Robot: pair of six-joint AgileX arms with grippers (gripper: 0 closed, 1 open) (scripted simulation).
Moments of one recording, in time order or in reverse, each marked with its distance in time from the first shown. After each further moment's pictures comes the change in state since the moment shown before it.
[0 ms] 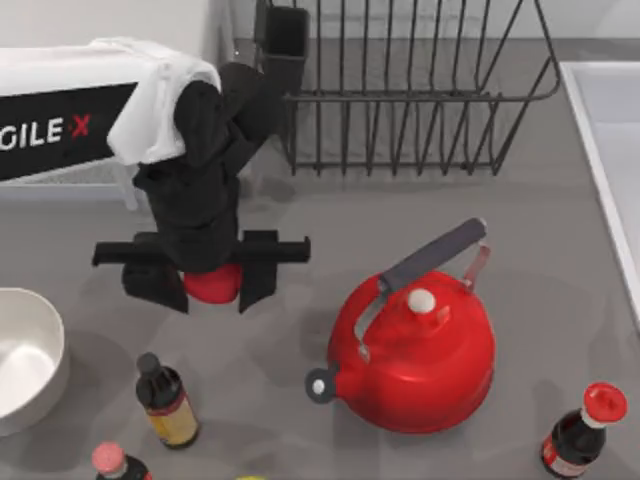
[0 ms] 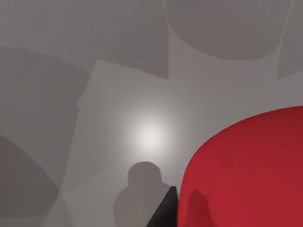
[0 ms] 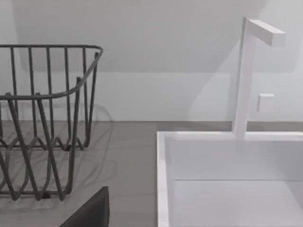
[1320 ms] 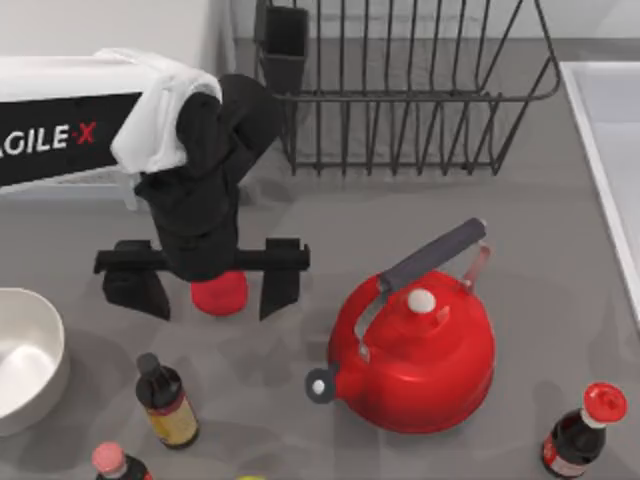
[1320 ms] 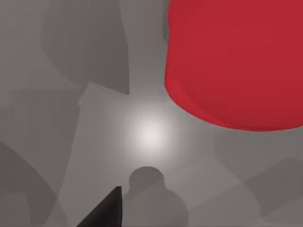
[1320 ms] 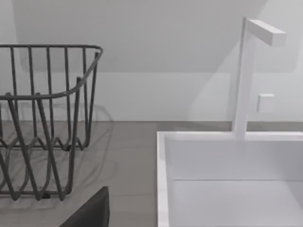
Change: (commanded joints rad) left arm 0.000 0.007 -0.021 0.022 0.000 0.000; right arm 0.000 0.000 0.000 0.000 0.000 0.000
